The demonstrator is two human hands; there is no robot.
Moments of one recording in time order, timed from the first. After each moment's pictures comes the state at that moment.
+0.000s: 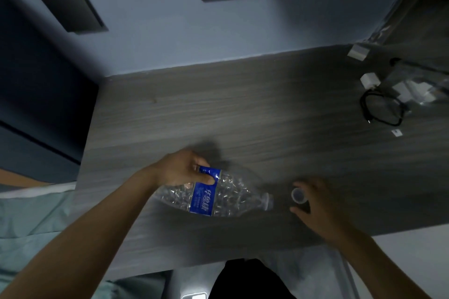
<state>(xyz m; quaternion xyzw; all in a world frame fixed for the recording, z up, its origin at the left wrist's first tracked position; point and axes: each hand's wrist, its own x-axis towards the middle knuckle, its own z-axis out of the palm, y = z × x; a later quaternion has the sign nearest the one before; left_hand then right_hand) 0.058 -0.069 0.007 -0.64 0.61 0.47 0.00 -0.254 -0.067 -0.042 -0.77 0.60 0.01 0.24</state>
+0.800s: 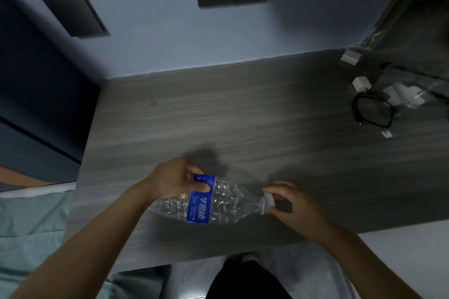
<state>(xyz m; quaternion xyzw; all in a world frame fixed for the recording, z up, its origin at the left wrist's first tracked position) 0.045 -0.042 0.015 -0.68 0.61 0.41 0.00 -0.237 -0.059 -0.021 -0.77 0.46 -0.12 0.42</state>
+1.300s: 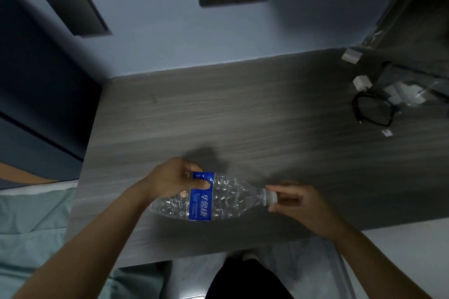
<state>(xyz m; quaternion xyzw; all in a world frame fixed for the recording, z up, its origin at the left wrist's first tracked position) 0.045 -0.035 0.018 -0.68 0.57 0.46 -0.05 -0.244 -0.061 -0.015 -0.64 0.46 -0.20 0.59</state>
